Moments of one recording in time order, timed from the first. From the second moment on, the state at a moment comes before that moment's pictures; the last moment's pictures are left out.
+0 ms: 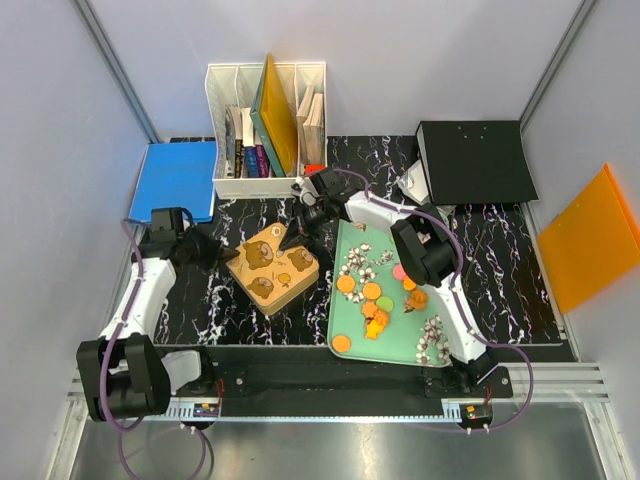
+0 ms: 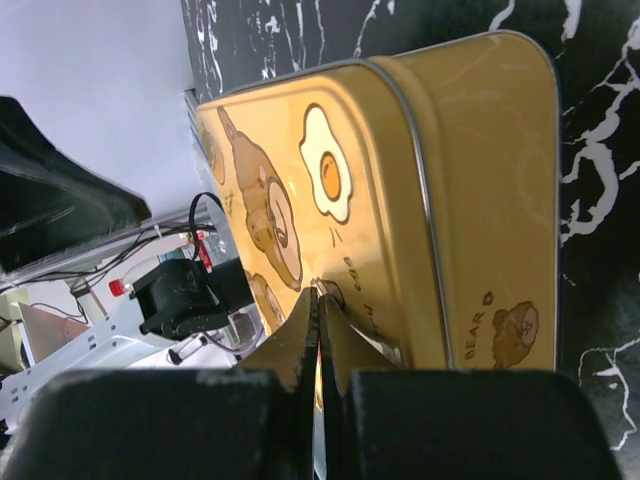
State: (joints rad) left arm 0.12 1.15 0.78 -0.59 0.39 -0.95; right arm 0.65 2.36 1.82 -0.35 -0.89 0.72
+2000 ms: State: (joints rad) left arm -0.07 1.06 0.87 -0.51 0.47 -0.77; right arm 0.65 1.81 1.67 -0.50 -0.52 0.54
